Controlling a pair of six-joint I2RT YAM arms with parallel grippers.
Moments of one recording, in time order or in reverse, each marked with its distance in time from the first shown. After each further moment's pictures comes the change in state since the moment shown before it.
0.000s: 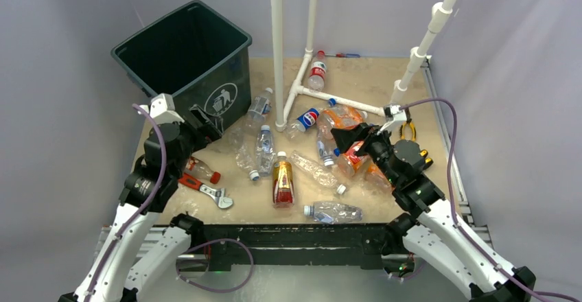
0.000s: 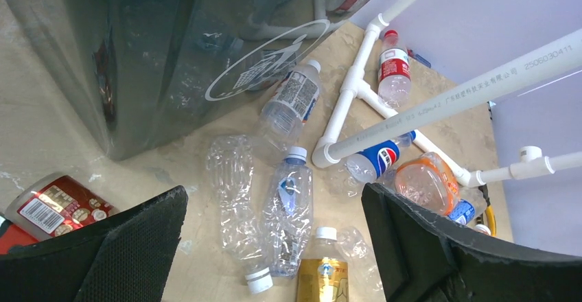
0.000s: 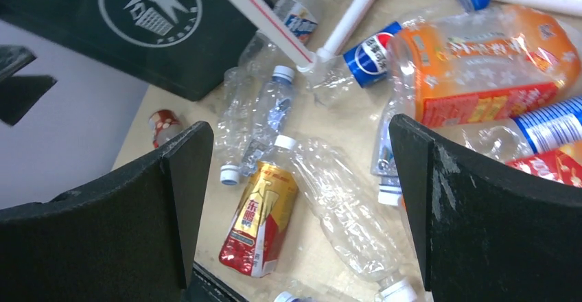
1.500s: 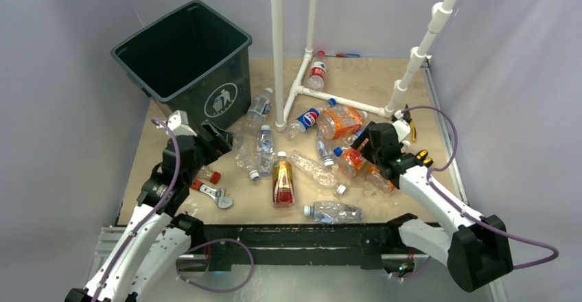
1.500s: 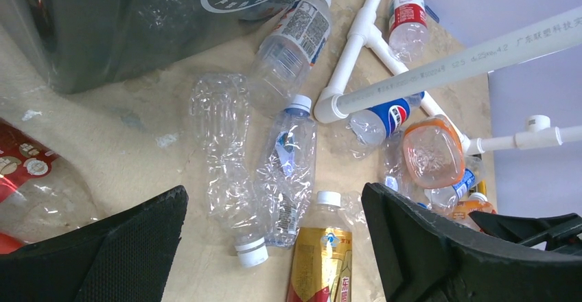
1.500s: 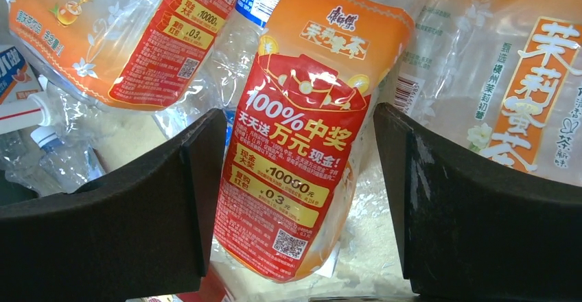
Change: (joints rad) left arm 0.000 -0.057 -0.266 0.126 0.101 -0.137; right arm -0.190 0.399 0.038 -0.367 0.311 0.360
